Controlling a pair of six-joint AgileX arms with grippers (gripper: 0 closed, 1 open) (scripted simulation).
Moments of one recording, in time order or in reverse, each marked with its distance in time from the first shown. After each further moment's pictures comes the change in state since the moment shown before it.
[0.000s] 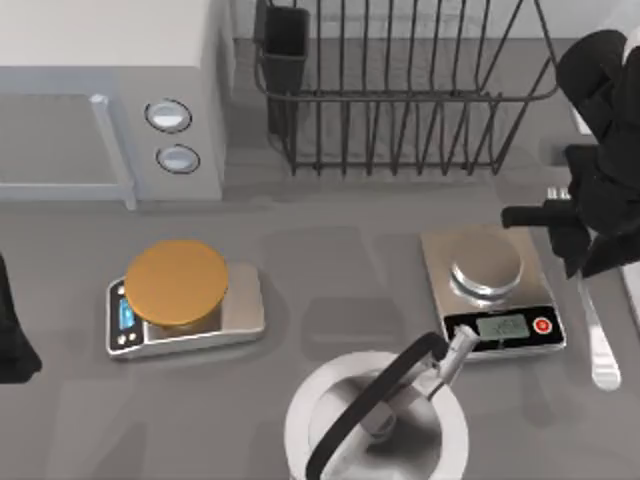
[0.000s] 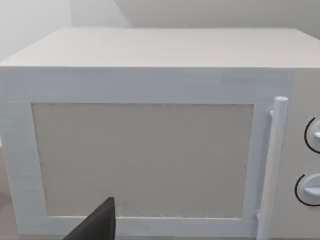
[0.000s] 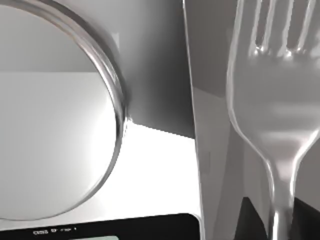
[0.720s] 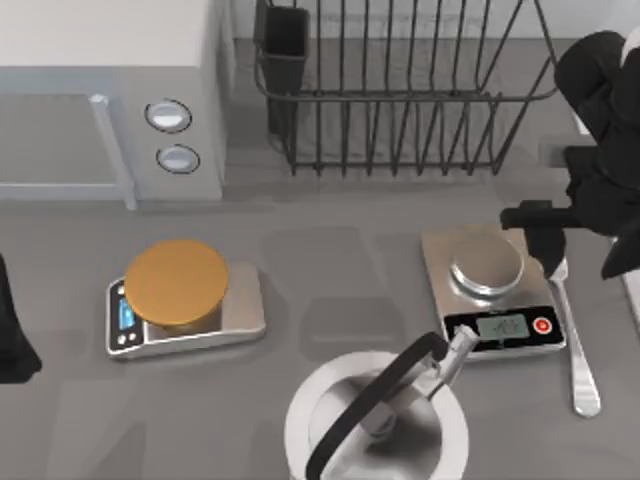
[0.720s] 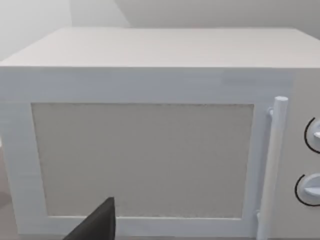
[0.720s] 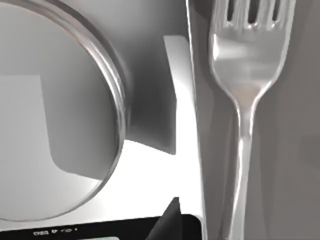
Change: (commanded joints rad) left arm 0.000 0.000 0.000 0.000 0.000 0.000; right arm 0.000 0.000 0.000 0.000 0.000 0.000
